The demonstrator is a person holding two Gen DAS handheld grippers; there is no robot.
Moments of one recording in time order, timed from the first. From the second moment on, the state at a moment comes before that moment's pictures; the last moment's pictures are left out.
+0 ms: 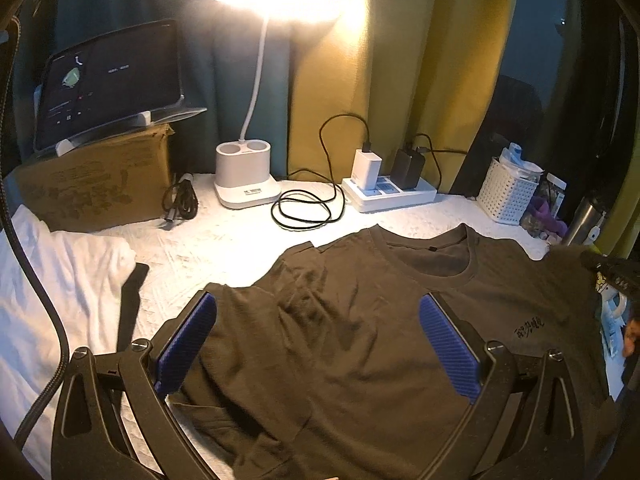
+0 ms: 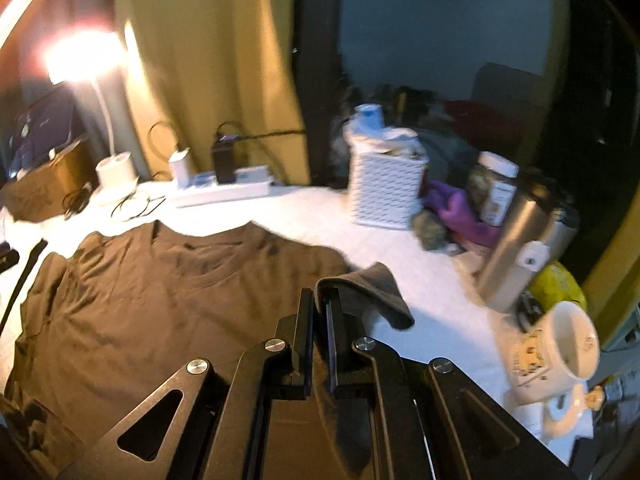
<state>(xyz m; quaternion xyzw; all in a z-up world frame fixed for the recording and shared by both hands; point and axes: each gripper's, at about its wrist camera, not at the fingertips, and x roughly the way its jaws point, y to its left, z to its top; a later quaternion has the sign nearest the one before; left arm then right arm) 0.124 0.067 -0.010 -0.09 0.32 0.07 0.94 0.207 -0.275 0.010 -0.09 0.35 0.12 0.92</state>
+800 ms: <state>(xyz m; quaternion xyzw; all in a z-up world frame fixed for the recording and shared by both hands) 0.098 0.088 -0.026 -0.11 0.32 0.07 0.94 0.189 -0.191 -0.077 -0.11 0.46 0.20 0.86</state>
